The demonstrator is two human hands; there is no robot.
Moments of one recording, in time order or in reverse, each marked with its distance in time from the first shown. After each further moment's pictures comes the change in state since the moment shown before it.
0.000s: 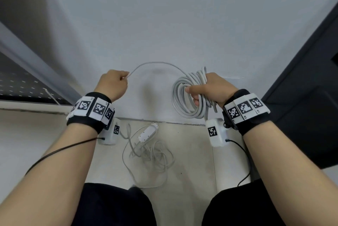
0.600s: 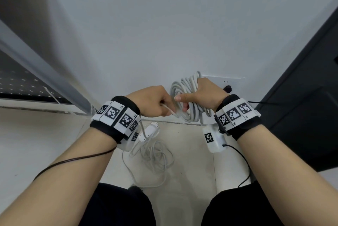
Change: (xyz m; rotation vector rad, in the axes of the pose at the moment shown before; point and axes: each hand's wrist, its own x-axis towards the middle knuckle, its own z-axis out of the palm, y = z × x) left_hand -0.046 0.073 0.031 0.130 -0.671 0.364; right_hand 0.000 -0.001 0.020 -0.144 -0.061 -0.085
